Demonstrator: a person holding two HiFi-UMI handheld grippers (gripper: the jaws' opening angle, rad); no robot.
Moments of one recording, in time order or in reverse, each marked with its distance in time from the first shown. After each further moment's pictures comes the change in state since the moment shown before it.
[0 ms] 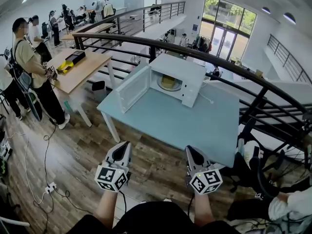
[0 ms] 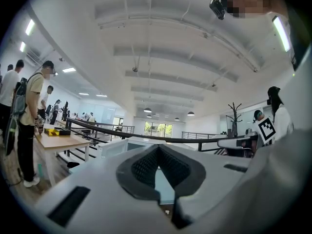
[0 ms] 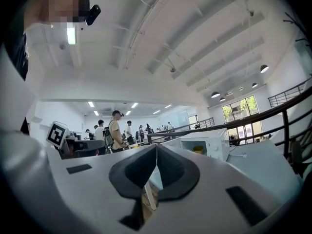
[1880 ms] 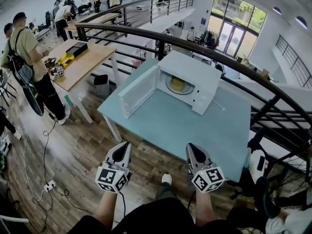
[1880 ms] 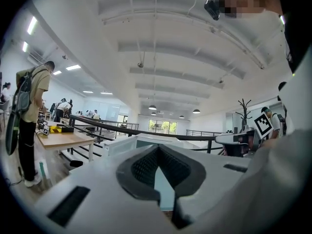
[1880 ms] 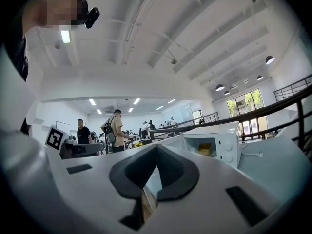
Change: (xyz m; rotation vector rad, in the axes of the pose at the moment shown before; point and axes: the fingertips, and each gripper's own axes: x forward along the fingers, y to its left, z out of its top) left arm 0.083 0.091 -0.029 -0.015 0.027 0.048; right arm 0.136 -0.039 -0.020 0.022 0.049 0.058
